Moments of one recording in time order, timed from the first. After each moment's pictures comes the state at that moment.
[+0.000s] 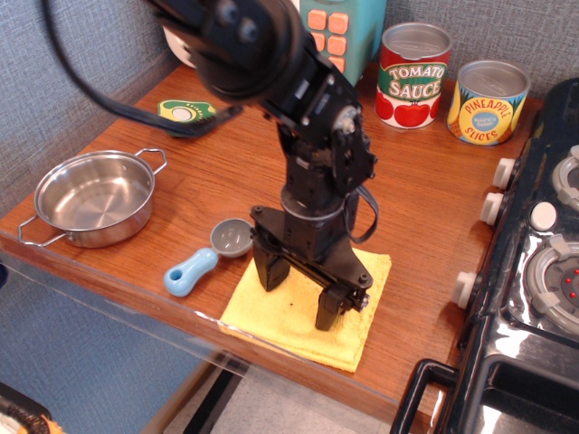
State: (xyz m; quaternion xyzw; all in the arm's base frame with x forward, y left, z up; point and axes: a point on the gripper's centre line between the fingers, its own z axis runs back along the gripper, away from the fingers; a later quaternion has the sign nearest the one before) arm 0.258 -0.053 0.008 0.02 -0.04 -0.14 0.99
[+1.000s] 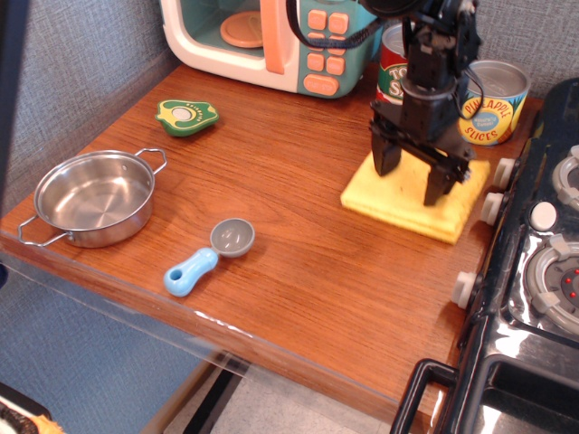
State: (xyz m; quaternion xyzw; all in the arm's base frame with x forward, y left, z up) arm 0.410 -0.088 0.019 0.01 -0.08 -0.19 0.98
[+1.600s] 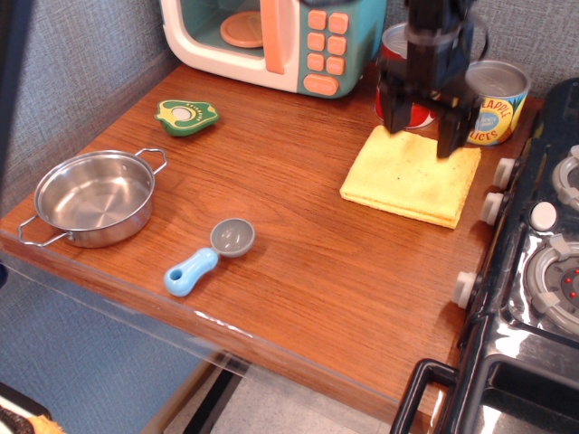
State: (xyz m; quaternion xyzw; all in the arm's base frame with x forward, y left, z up) arm 0.428 -0.091 0.069 -0.04 -0.10 -0.20 0.97
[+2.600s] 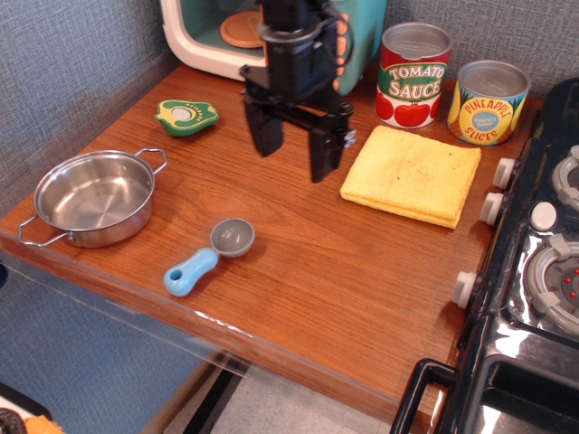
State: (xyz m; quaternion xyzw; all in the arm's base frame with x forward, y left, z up) arm 0.327 -0.004 0.076 -0.02 -0.05 -0.13 0.99
